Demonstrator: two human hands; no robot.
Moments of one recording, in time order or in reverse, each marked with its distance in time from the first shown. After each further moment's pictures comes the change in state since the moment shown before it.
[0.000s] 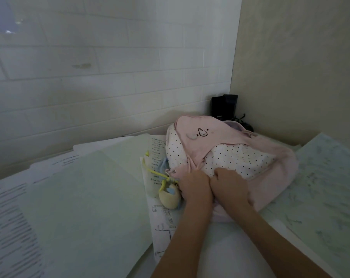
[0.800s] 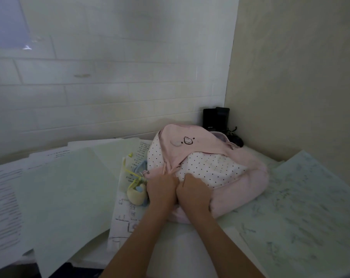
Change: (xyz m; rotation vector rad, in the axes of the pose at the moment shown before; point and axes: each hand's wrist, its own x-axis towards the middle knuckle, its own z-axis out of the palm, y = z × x) left_hand -0.023 0.010 -0.020 0.089 0.112 -0.093; right_hand -0.012 0.003 -0.015 0.099 -0.038 -0.093
